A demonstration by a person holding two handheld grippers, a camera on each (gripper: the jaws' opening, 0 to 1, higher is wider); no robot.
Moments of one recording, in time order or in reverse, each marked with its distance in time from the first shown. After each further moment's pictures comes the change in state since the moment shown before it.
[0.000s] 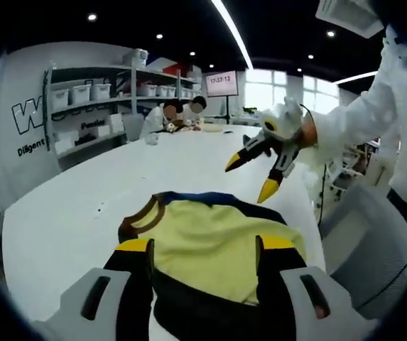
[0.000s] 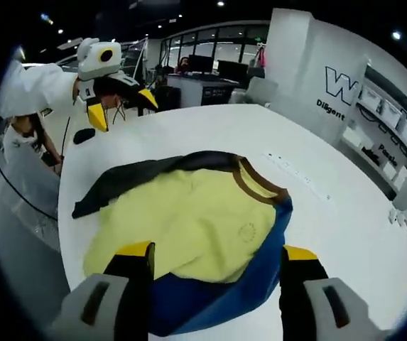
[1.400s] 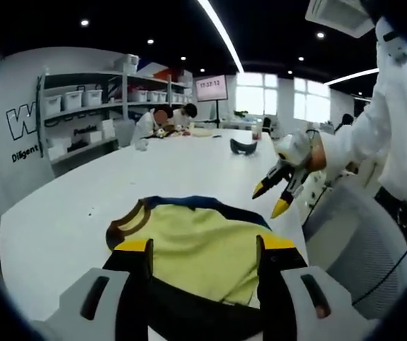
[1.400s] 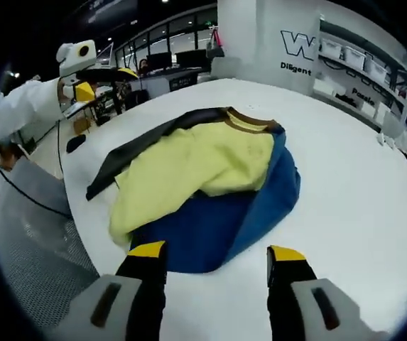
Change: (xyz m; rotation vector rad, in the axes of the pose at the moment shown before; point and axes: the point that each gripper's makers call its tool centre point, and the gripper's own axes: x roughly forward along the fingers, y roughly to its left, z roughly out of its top) left arm -0.012 -0.037 0.008 0.020 -0.024 -0.043; right arm -0.035 0.057 -0.110 0.329 0.091 -0.065
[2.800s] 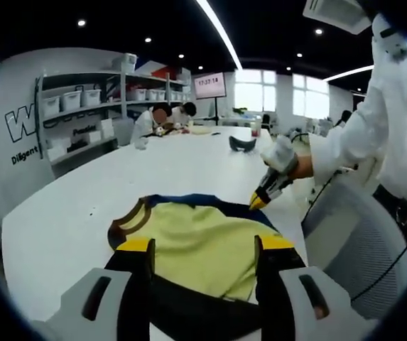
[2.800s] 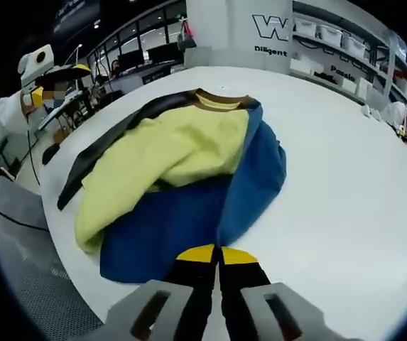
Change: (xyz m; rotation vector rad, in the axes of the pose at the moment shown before) left arm -0.006 0.000 -0.001 0.013 0.017 0.002; right arm 0.027 -0.031 0.001 0.067 0.047 -0.083
